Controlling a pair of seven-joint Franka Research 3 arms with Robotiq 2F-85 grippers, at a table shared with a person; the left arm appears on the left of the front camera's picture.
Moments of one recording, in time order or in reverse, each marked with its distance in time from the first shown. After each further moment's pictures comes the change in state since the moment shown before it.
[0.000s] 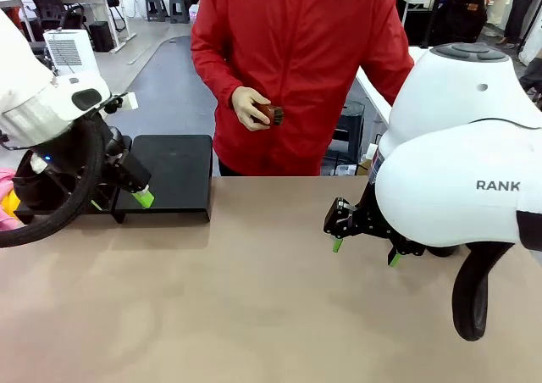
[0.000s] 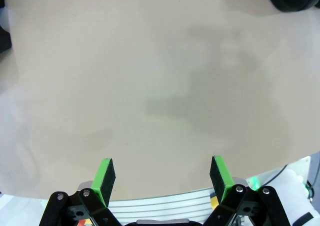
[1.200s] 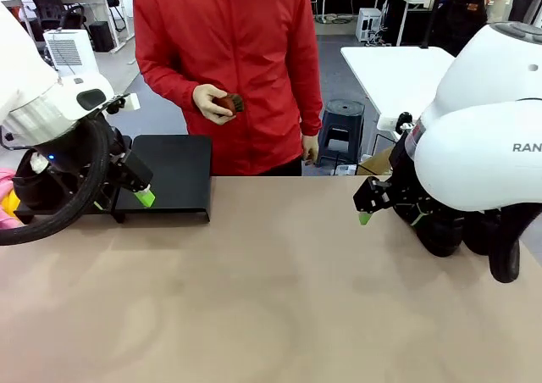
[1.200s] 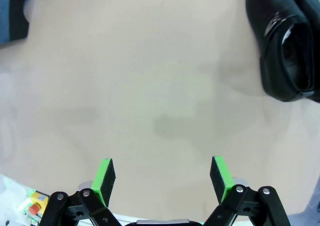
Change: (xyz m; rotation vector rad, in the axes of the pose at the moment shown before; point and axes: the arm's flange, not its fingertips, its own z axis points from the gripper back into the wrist) left arm 0.003 -0.001 -0.001 0.019 0.001 0.007; right arm 0.054 -0.039 0.020 0.041 -0.111 0.333
